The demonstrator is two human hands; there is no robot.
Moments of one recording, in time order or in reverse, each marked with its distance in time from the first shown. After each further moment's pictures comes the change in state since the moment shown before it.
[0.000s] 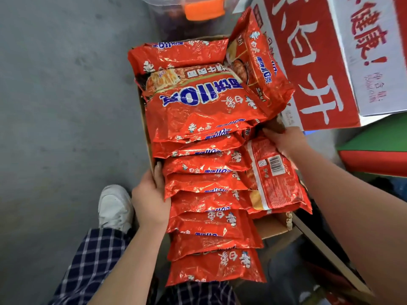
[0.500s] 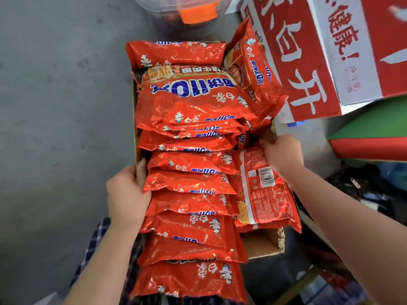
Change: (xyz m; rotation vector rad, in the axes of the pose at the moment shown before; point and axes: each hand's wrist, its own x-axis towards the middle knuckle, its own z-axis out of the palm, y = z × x) left_hand 0.004 0.016 -0.079 0.125 -0.073 0.111; right_hand -0.070 0.008 -0.003 -0.117 0.067 -0.060
